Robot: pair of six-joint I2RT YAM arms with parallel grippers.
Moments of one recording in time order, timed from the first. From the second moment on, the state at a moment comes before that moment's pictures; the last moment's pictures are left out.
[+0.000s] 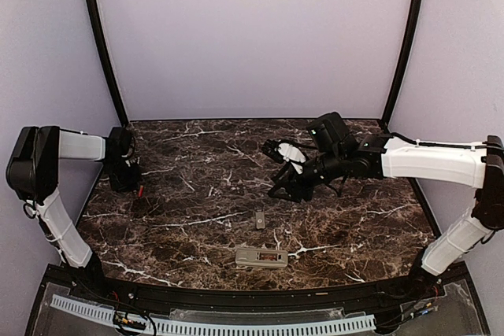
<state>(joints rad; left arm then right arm) -0.02 1.73 0.99 -0.51 -0.09 -0.48 0.85 1.50 1.09 -0.33 -0.38 -0.23</state>
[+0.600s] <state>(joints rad) -0.06 1.39 0.87 -0.40 -0.04 -0.55 0.85 1.46 1.06 -0.28 -0.36 -0.21</state>
